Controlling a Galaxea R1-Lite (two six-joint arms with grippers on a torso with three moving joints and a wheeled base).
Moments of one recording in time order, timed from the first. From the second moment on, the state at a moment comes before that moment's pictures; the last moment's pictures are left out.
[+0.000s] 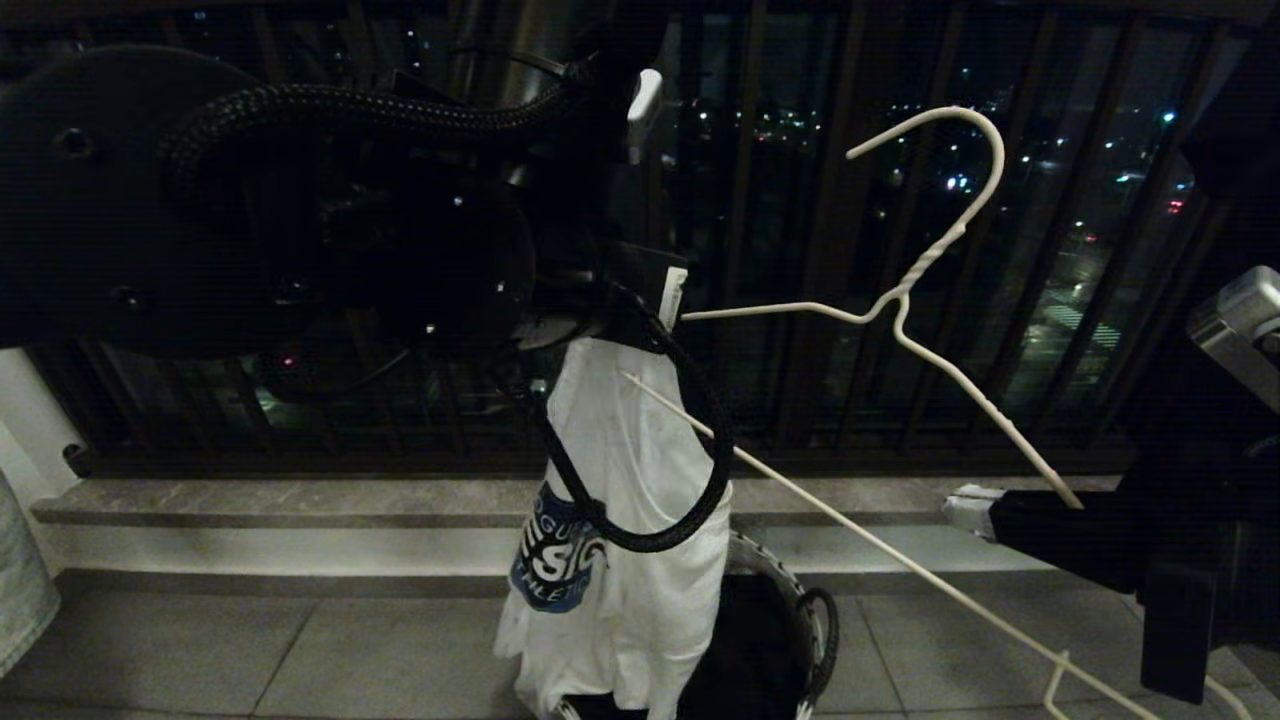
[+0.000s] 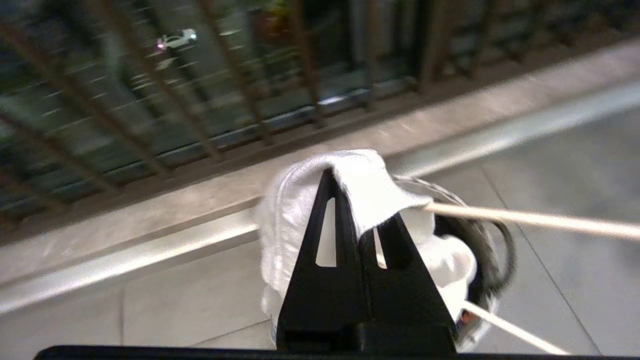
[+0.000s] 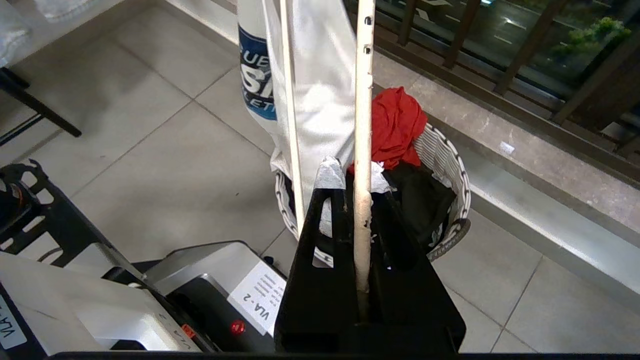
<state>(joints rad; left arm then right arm) -0.87 1.76 -1.72 0.30 0.54 -0.08 0.71 1.13 -0.85 0.05 -0.01 0.06</state>
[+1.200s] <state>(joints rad) -0.88 1.71 -1.75 0.34 0.38 0.13 0.70 1.14 -0.81 -0.03 0.11 0.06</state>
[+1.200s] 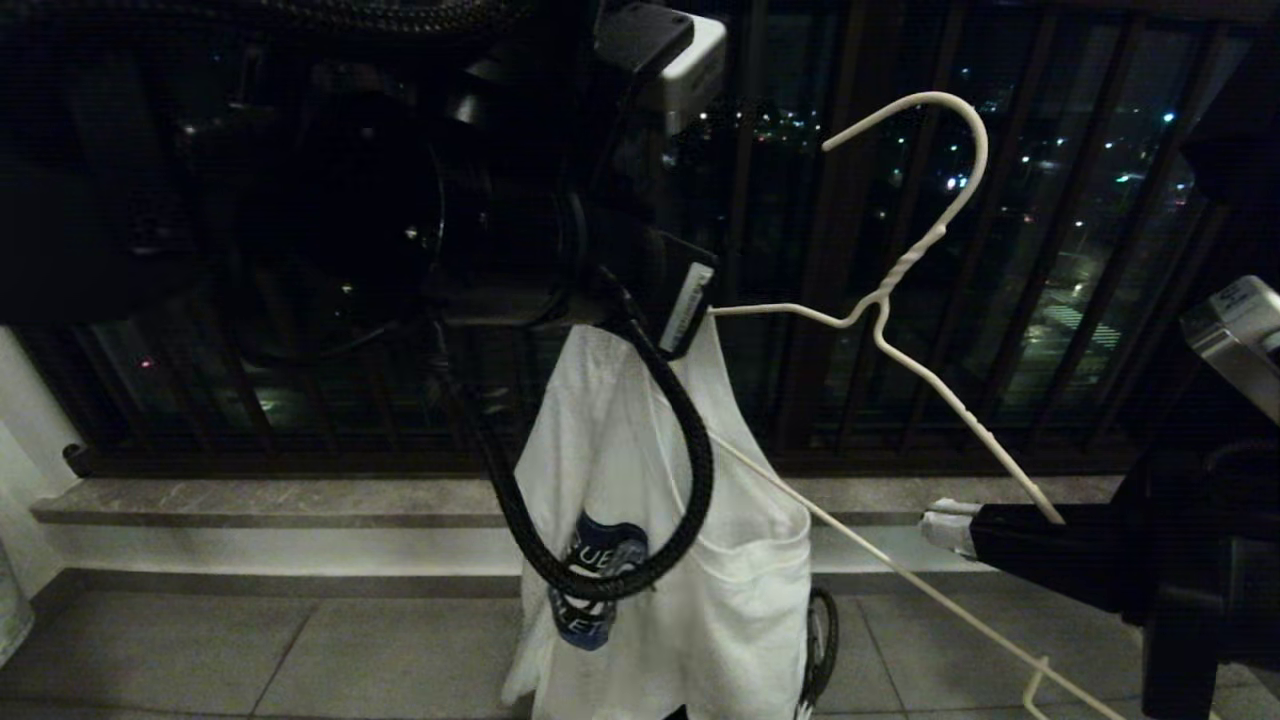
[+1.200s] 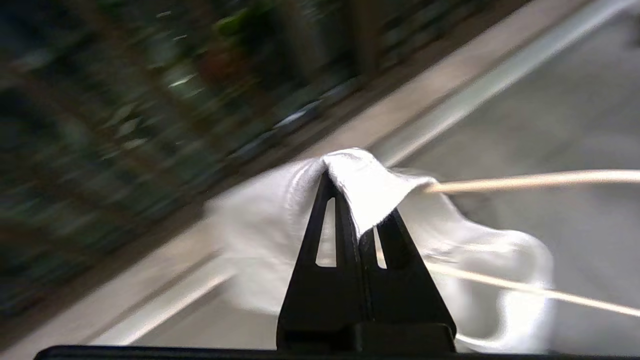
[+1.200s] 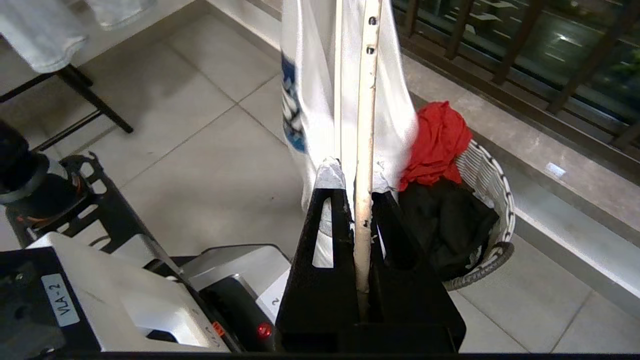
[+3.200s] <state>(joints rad) -0.74 1.68 -1.74 0.37 0.07 0.19 0.68 1.10 -0.80 -0.03 0.25 0.11</state>
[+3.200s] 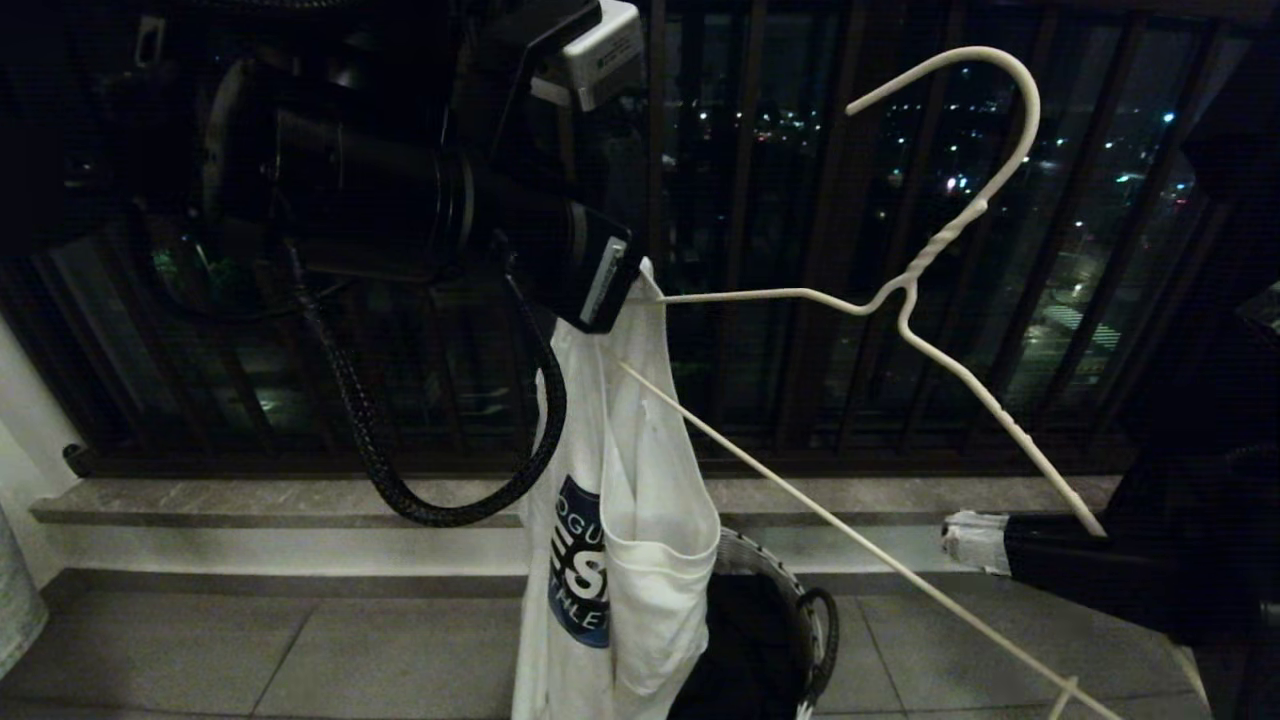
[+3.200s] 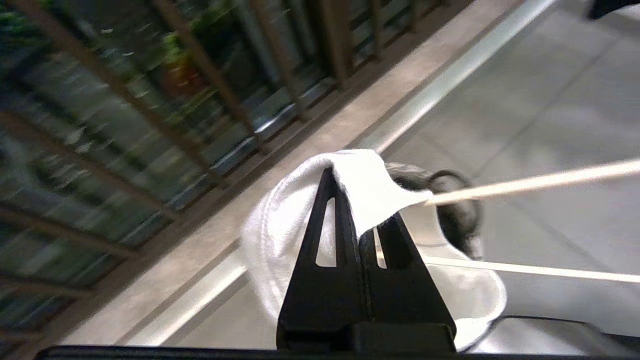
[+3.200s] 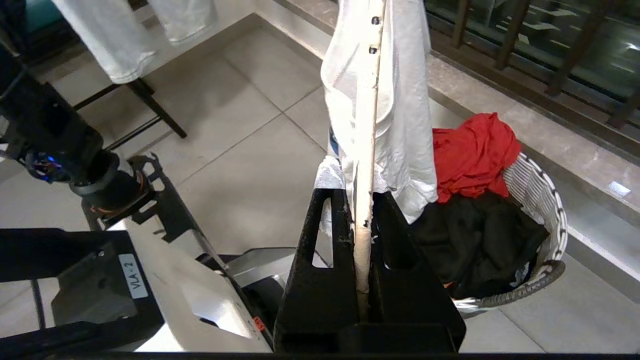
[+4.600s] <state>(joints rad) -0.86 1.63 -1.78 0.45 -0.01 0.13 0.67 1.07 -0.78 -0.06 0.51 0.18</state>
